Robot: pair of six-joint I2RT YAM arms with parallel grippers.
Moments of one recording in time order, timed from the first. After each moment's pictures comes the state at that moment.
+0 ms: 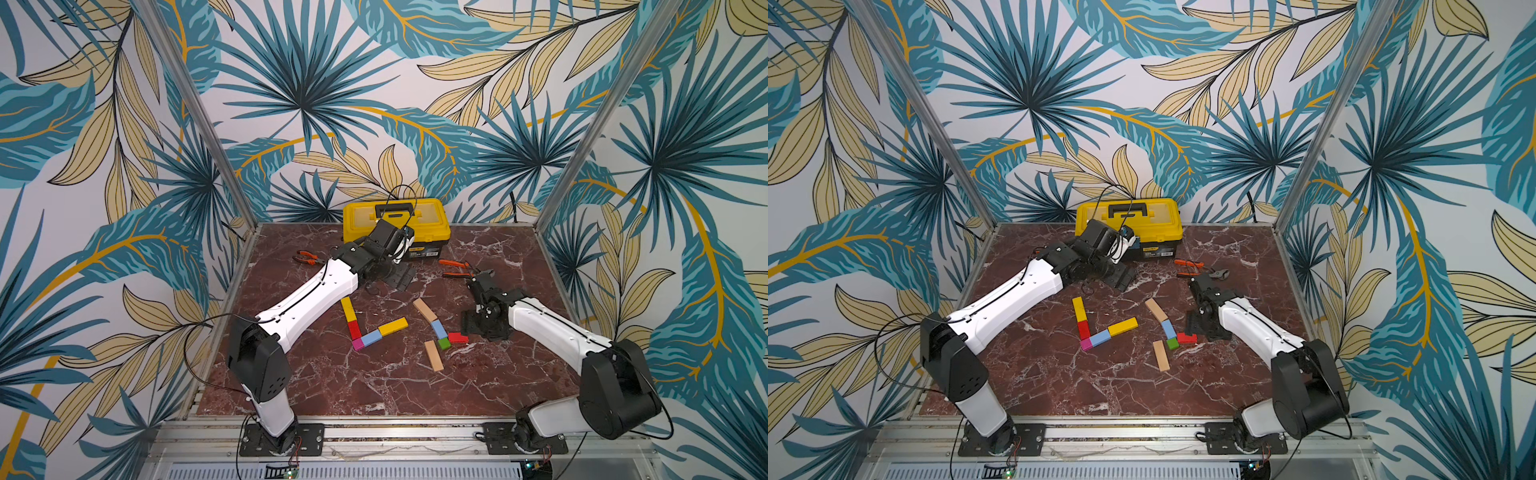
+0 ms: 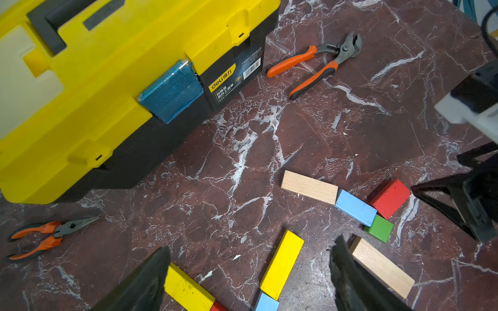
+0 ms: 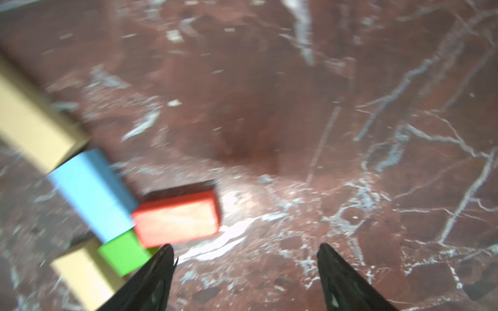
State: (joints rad) left arm -0.66 1.73 1.67 -0.81 -0.05 -0.02; right arm 0.38 1.44 0.93 -0.84 0.13 0.47
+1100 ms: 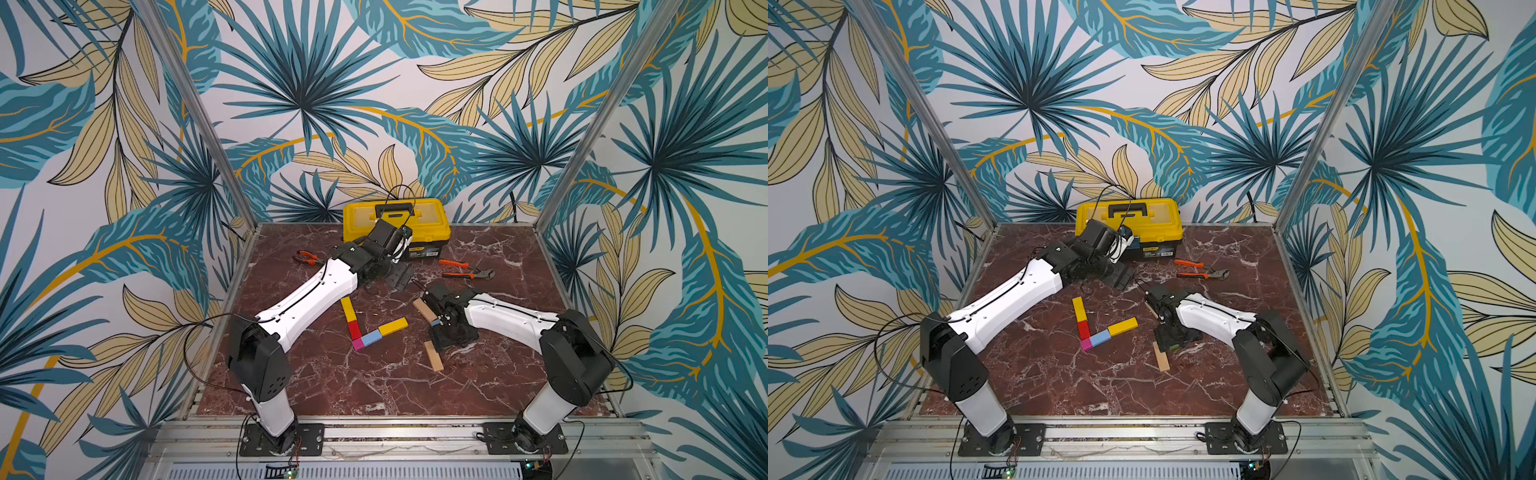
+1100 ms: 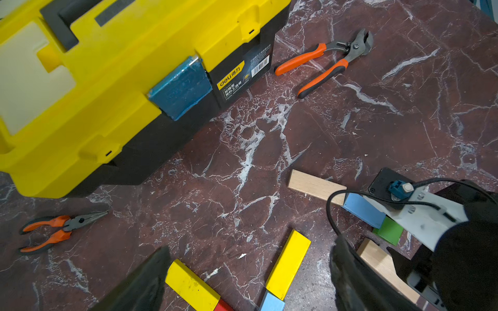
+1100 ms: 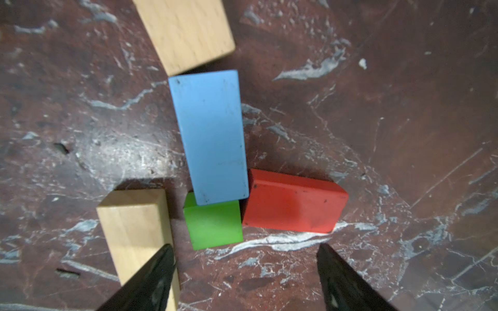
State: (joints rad) left arm -0.65 1.73 1.67 -0.81 -0.07 -0.02; right arm 0.64 1.69 1.08 -0.92 0.18 0.38
